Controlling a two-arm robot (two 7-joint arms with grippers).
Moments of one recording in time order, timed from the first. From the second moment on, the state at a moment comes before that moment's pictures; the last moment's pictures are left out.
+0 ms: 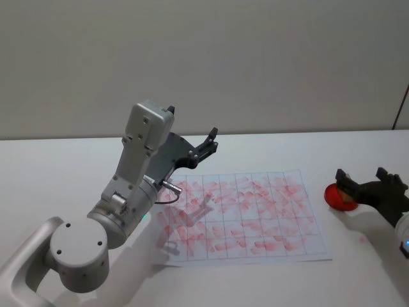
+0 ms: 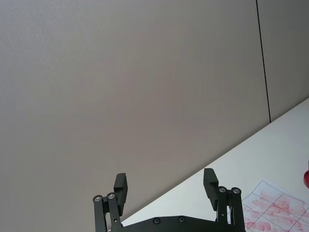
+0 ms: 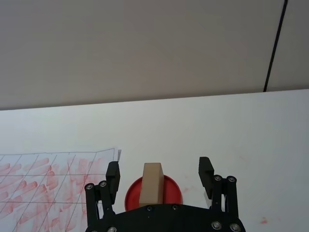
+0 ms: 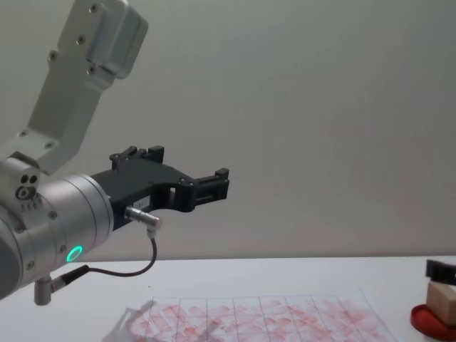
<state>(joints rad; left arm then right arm) -0.24 0.38 0.45 -1.63 -0.20 0.01 -0.01 0.07 0.31 -0.17 -1.57 0.45 0.25 0.03</state>
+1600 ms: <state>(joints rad) -0.24 0.38 0.45 -1.63 -0.20 0.01 -0.01 0.18 0.25 -0.21 -1.46 0.38 0.36 0.08</state>
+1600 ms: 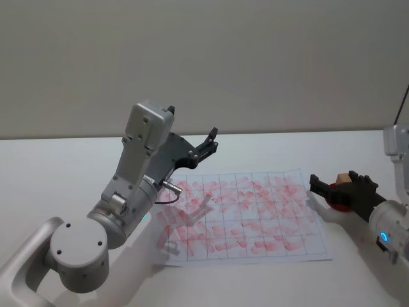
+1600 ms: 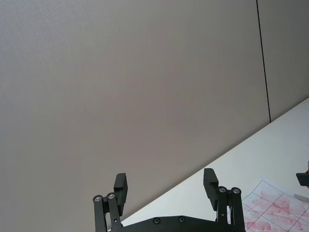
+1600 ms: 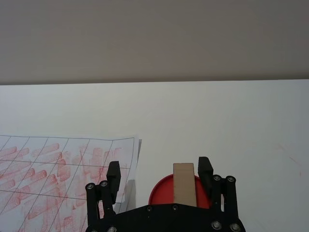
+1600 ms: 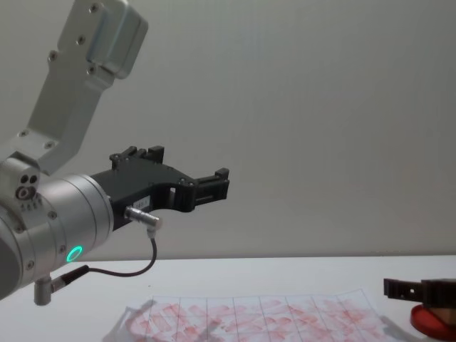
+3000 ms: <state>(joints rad) -0.24 0.38 0.45 -1.63 -0.20 0.01 -0.01 0.19 0.26 -0.21 -1.47 0.35 0.36 0.12</state>
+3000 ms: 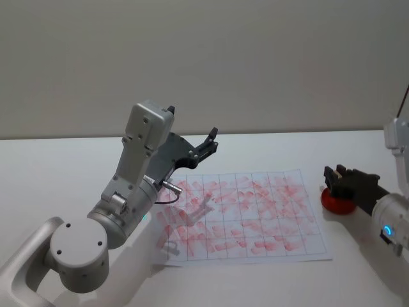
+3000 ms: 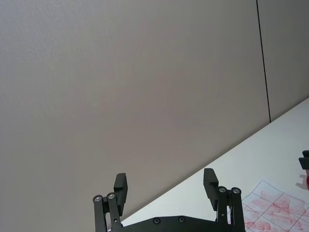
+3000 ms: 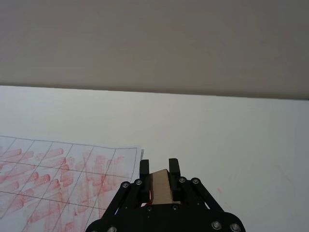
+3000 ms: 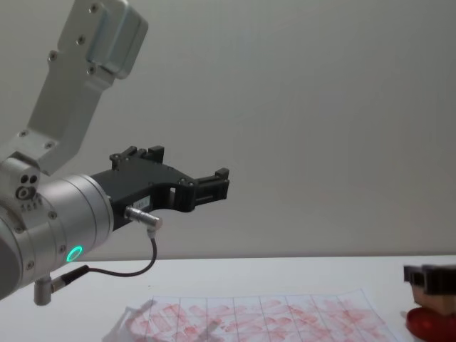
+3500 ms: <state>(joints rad) -0.24 0.38 0.45 -1.63 -0.20 0.01 -0.01 0.30 0.27 -0.21 -1.45 0.23 0.35 0.31</state>
